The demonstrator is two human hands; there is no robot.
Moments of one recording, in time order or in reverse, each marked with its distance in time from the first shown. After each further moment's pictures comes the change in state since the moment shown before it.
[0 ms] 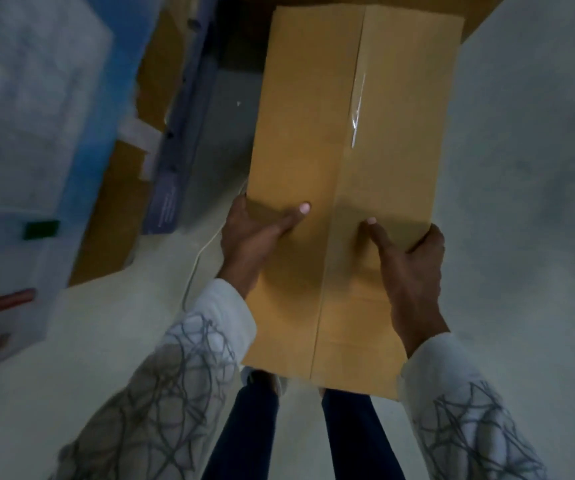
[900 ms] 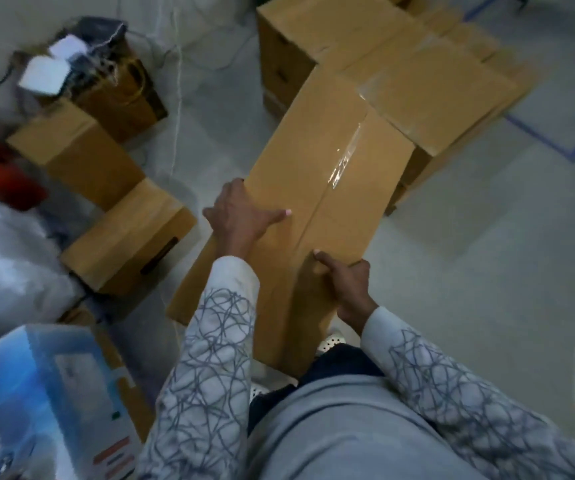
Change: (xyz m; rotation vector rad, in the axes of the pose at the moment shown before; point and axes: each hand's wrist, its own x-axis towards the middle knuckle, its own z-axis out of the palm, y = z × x) left_hand -0.604 0.346 0.093 1.058 -0.359 1.095; right_hand -0.339 -0.030 -0.497 1.110 0.300 0.373
